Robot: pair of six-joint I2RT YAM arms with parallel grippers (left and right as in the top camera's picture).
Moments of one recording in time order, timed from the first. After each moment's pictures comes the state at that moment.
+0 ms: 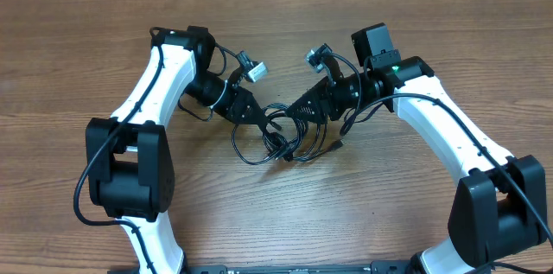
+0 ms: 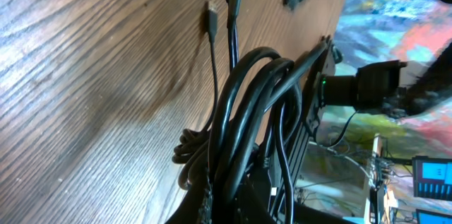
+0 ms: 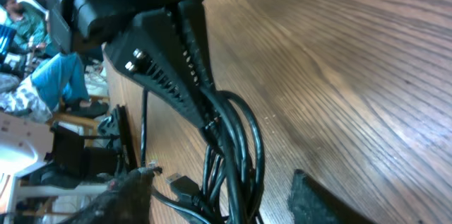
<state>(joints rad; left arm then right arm) -0.15 2.01 1.58 -1.37 0.90 0.63 0.31 1.74 1.30 -0.72 -0.94 -0.21</state>
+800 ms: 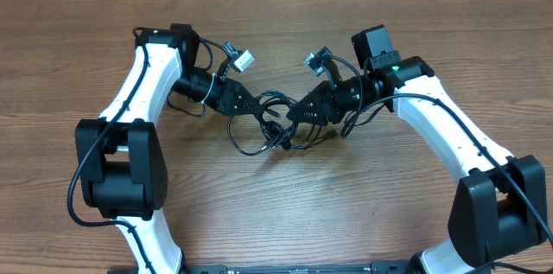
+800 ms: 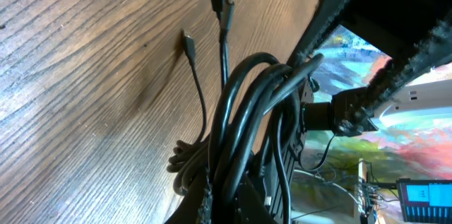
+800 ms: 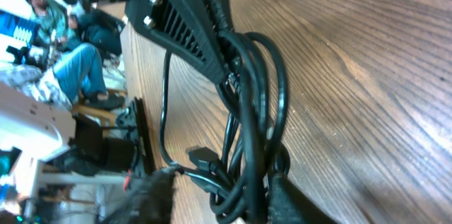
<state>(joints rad) -0.09 2.01 1.58 -1.34 1.02 0.66 0.31 1.74 1.30 -0.75 -0.99 -0.25</state>
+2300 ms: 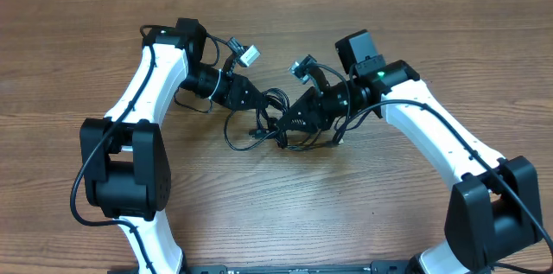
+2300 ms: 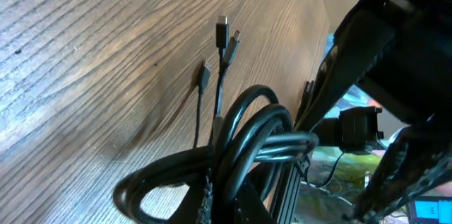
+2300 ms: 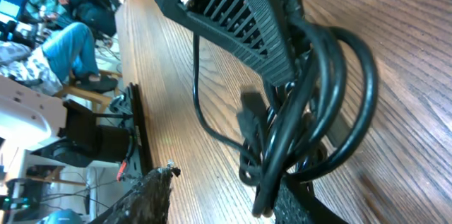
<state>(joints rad) -0.12 2.01 1.58 -1.22 1.02 0.52 0.40 1.74 1.30 -0.74 -0.93 -0.24</state>
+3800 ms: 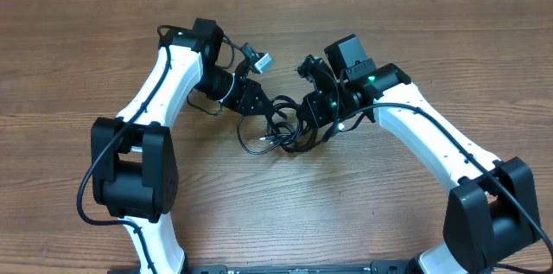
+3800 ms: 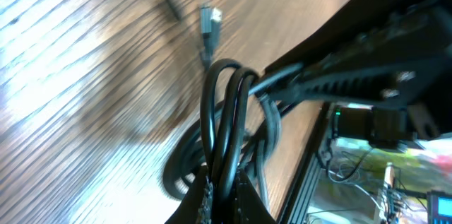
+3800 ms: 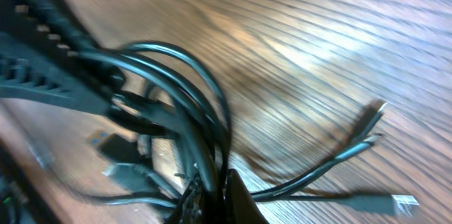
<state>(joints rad) -0.18 2.01 1.58 -1.19 0.87 0.43 0.43 1.74 1.30 -0.76 -0.41 0.05</state>
